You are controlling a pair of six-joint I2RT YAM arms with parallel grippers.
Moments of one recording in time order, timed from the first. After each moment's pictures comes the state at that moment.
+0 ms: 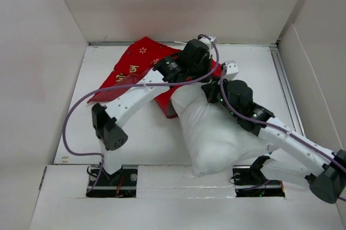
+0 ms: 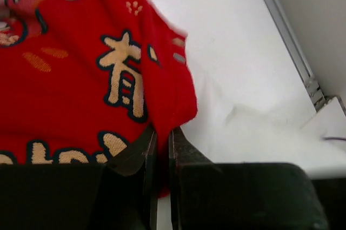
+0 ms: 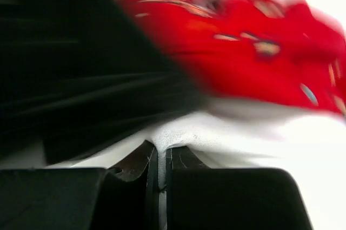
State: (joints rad) left arm -0.90 1.87 2.04 -0.76 -0.03 -0.45; right arm 0.72 1.04 0.90 -0.04 0.24 0.34
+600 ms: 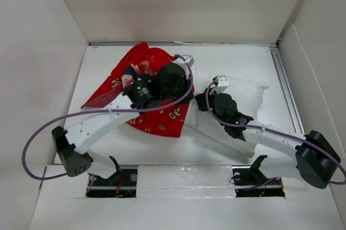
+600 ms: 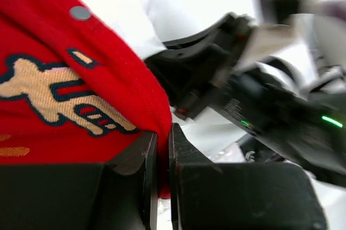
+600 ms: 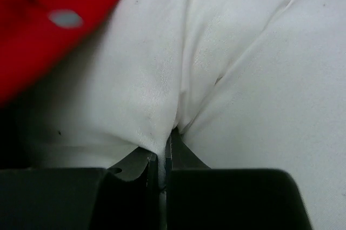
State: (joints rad) left arm -0.96 1.38 1.52 -0.71 -0.10 -0.55; right arm 0.78 1.22 0.62 0.37 0.36 0.47
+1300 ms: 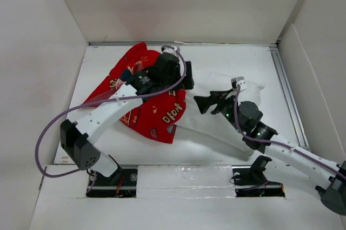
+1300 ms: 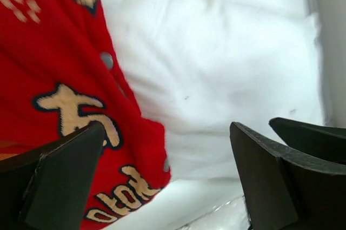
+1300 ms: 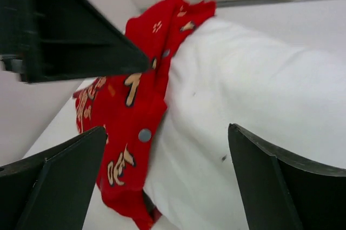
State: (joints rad) left arm -0.78 1.49 1.46 -0.64 -0.15 -0.63; right arm 0.80 0.87 0.53 0.36 0.21 0.45
